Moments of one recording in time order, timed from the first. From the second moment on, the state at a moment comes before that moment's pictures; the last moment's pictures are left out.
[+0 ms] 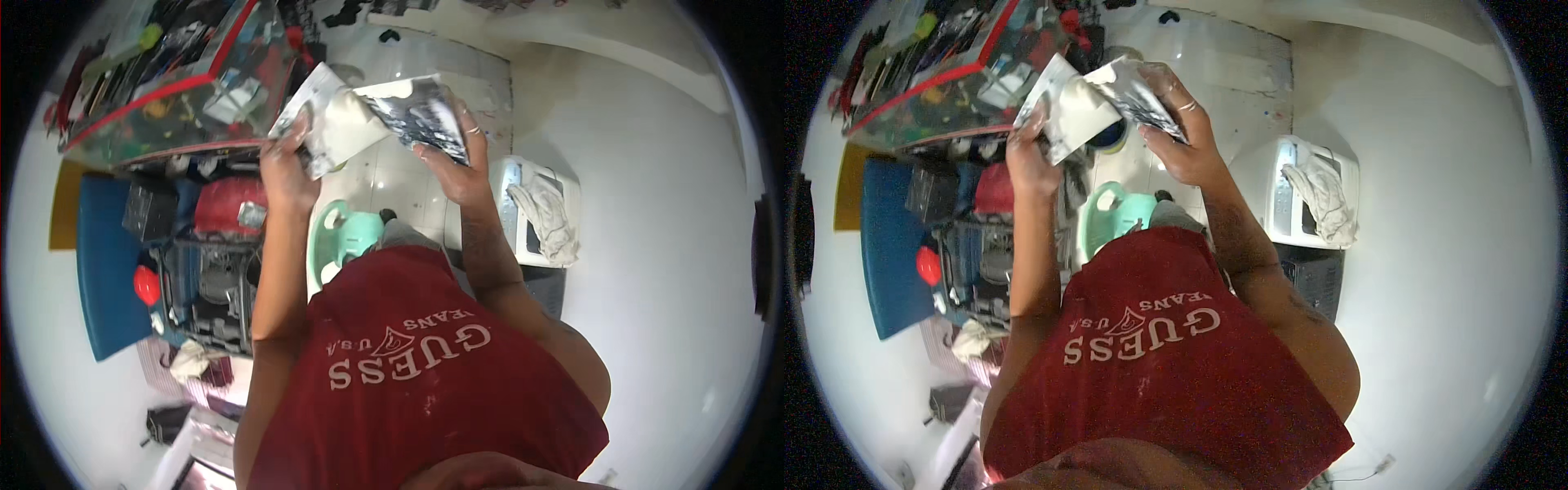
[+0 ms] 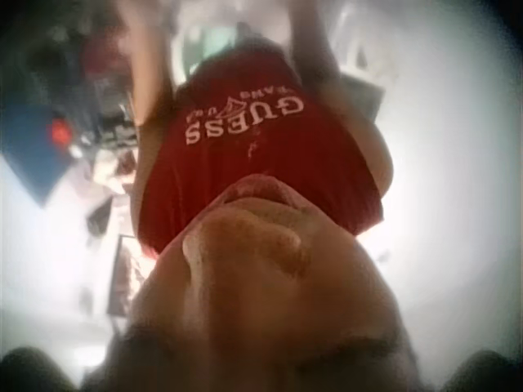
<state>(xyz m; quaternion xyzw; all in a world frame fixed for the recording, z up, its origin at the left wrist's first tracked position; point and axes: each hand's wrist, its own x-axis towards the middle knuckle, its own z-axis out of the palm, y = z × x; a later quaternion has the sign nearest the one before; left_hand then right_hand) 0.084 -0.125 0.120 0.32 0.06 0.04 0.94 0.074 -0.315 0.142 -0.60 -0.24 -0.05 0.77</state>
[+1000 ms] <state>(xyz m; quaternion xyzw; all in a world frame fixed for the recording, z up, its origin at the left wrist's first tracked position) -0.006 -0.068 0.051 0.41 0.11 -0.02 0.91 0.189 -0.477 0.463 -0.32 -0.09 -0.82 0.46</state>
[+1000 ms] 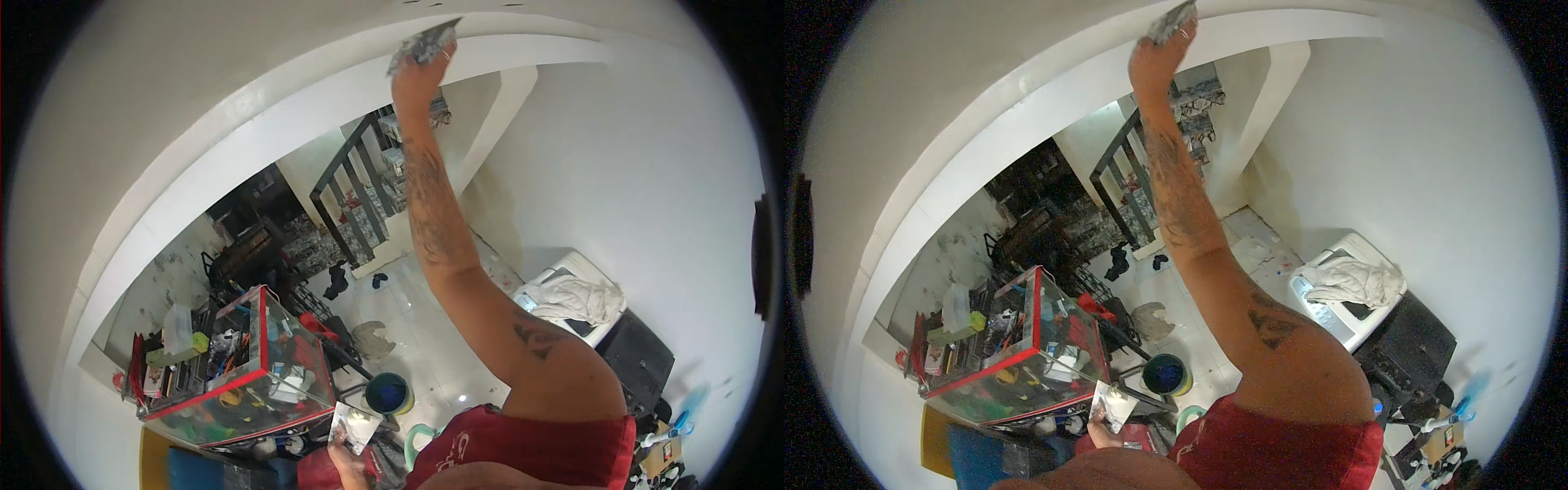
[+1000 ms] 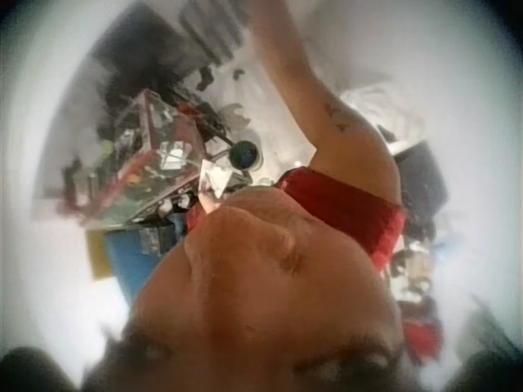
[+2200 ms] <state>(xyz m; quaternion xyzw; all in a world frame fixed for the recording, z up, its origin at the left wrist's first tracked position) -0.029 -0.070 0.020 0.34 0.18 0.01 0.92 0.175 -0.412 0.474 -0.32 -0.10 -0.81 0.48</state>
